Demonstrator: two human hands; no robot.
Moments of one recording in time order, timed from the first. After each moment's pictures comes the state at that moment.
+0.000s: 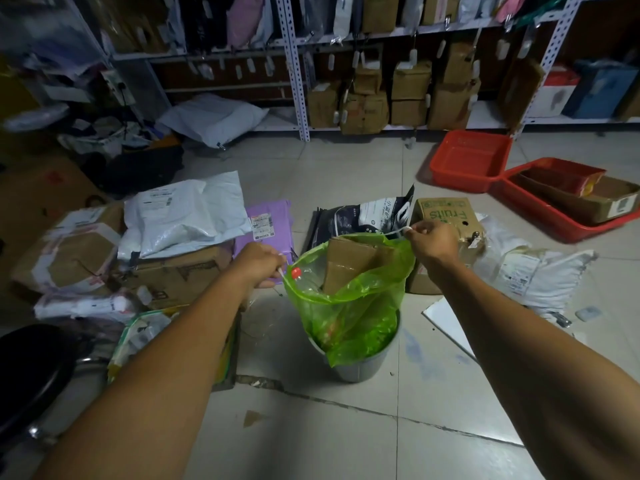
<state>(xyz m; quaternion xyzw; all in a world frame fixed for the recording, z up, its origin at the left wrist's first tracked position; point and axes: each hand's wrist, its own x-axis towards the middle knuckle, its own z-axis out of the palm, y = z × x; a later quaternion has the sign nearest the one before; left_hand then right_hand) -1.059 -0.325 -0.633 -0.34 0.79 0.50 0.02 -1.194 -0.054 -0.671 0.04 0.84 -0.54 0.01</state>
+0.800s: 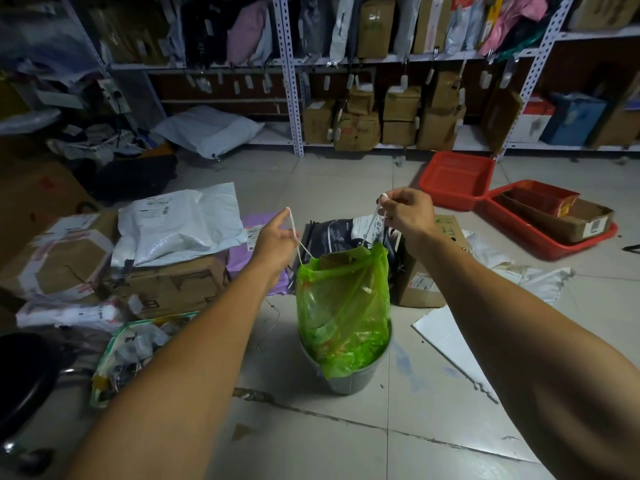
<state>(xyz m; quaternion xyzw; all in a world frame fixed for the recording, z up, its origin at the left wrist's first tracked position) -1.094 -0.304 -0.621 -0.24 0.76 0.59 -0.10 -1.199 -0.090 -0.593 -0.05 0.74 -0.68 0.03</state>
